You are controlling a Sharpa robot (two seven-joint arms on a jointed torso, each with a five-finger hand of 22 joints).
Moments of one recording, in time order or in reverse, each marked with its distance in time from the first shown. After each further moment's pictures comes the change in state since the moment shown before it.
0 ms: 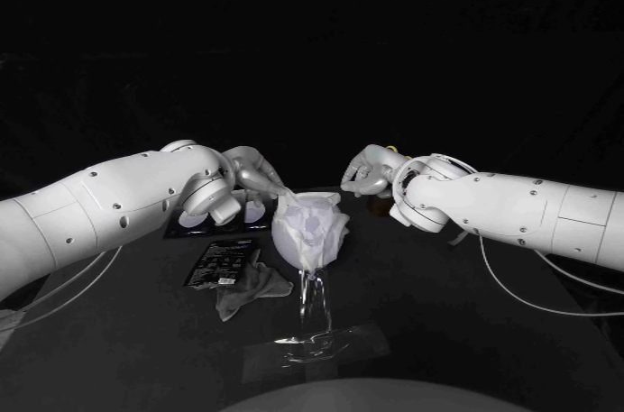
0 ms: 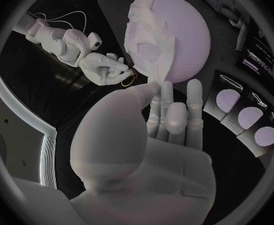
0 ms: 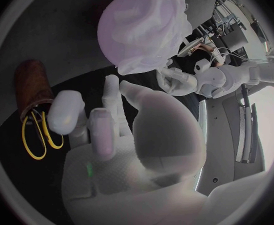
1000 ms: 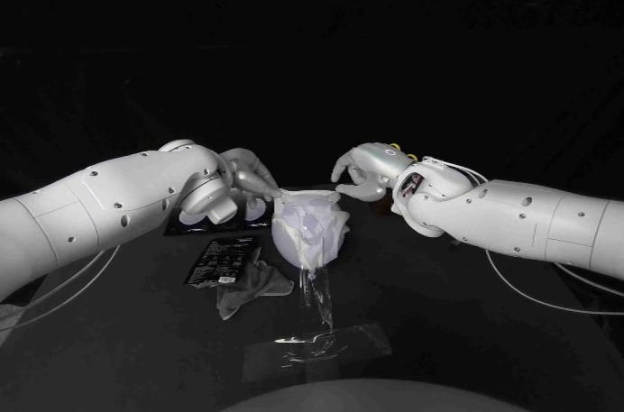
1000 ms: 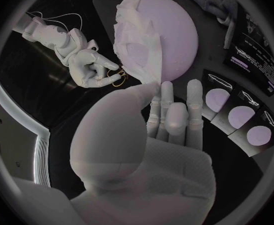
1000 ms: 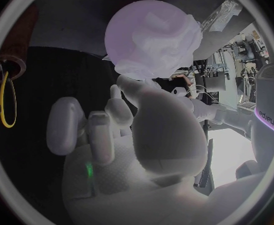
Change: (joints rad) left arm -0.001 0.003 -0.001 -0.024 -0.011 0.018 -0.035; left_hand -0.005 -0.005 0.007 -0.007 0.000 -0.005 0.002 -0.005 0.028 0.000 0.000 0.004 0.002 0.007 0.000 0.004 0.017 -0.003 0.000 0.000 0.010 0.005; right arm -0.036 0.017 0.000 -0.064 -0.384 -0.116 0.285; right_hand 0.046 -0.037 -0.026 -0.059 0.014 0.052 0.009 -0.086 -0.053 0.154 0.011 0.615 0.568 0.000 0.000 0.107 0.001 -0.015 0.061 0.008 0.183 0.000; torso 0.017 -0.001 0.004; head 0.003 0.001
